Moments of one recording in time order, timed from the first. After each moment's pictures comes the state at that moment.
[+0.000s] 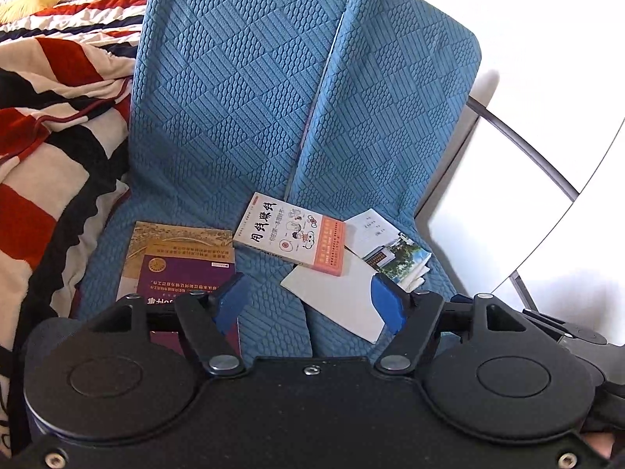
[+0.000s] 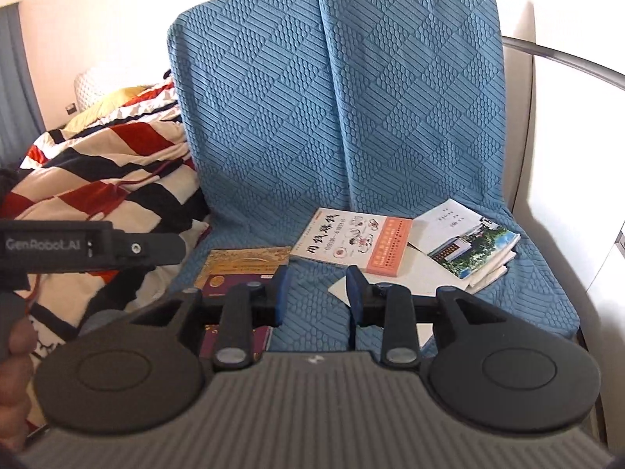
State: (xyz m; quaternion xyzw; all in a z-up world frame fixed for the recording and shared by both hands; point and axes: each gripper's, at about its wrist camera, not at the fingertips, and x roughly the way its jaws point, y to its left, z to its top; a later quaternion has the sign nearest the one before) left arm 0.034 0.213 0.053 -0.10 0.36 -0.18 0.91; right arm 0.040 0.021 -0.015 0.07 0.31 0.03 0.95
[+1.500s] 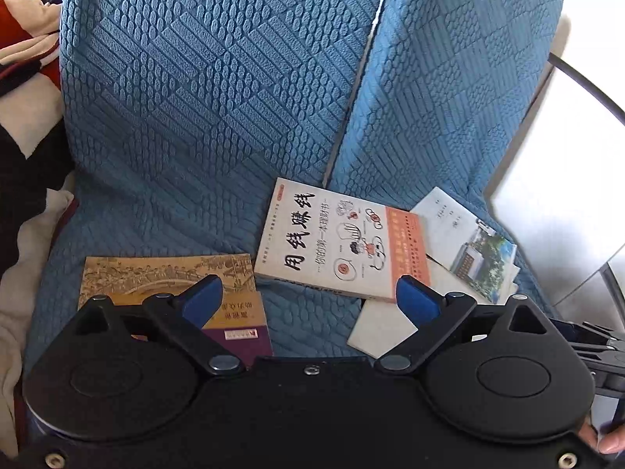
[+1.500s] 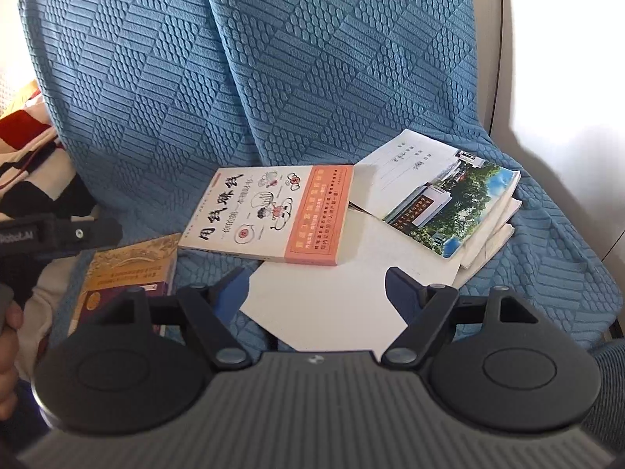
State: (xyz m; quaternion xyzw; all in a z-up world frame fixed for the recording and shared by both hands) left arm 0.256 0.180 -0.090 -0.05 0.41 -0.19 0.89; right arm 0.188 -0.048 -0.141 0.12 0.39 -0.05 0.91
